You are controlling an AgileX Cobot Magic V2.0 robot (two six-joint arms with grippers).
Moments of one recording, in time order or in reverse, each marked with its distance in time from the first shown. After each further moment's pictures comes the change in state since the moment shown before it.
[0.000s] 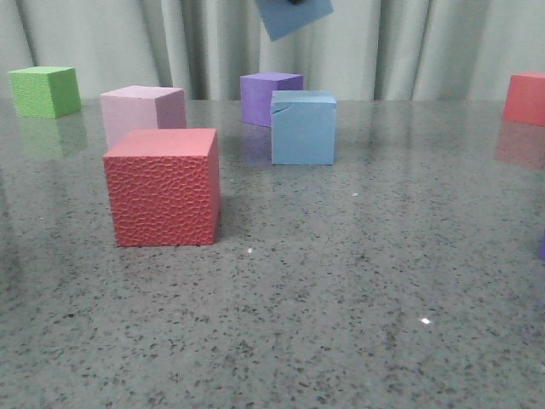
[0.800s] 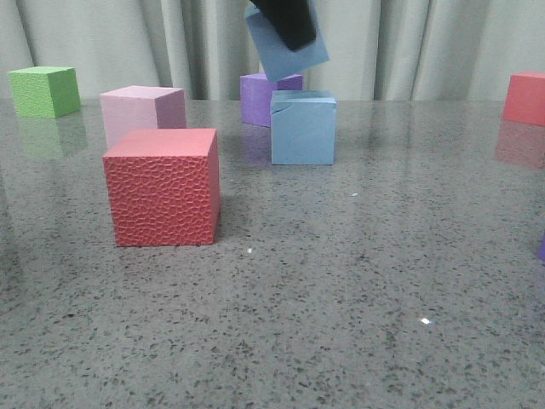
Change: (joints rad) left arm 0.000 0.069 -0.002 0.003 0.010 0.060; right arm 0.000 0.000 0.000 0.000 0.003 0.000
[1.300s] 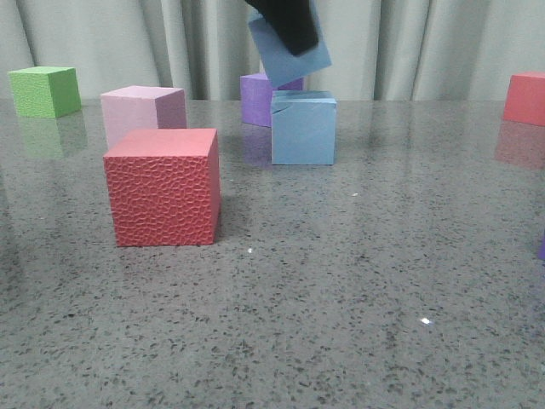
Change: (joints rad) left arm 0.000 0.013 0.000 -0.015 -0.004 0.018; right arm 0.000 0.000 0.000 0.000 0.000 0.000
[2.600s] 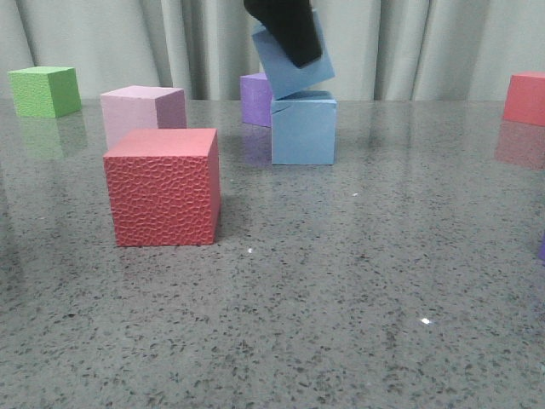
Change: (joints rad) left arm 0.000 0.015 0.000 -0.018 0.008 0.002; right arm 0.000 0.000 0.000 0.000 0.000 0.000
